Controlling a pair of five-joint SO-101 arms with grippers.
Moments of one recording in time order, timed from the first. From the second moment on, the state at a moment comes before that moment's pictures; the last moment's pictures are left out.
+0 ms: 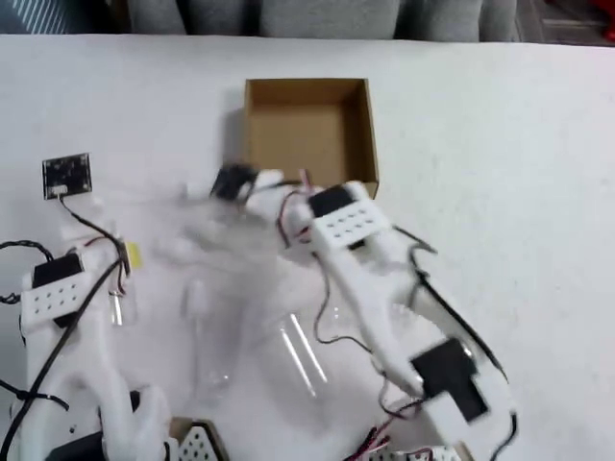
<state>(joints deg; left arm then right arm) -27.5 -31.5 57.2 46.5 -5.3 -29.2 -2.7 20.2 59.9 41.1</state>
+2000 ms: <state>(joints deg) 32.0 -77.3 95.4 6.6 0.0 -15.0 -64.4 34.5 37.5 -11.4</state>
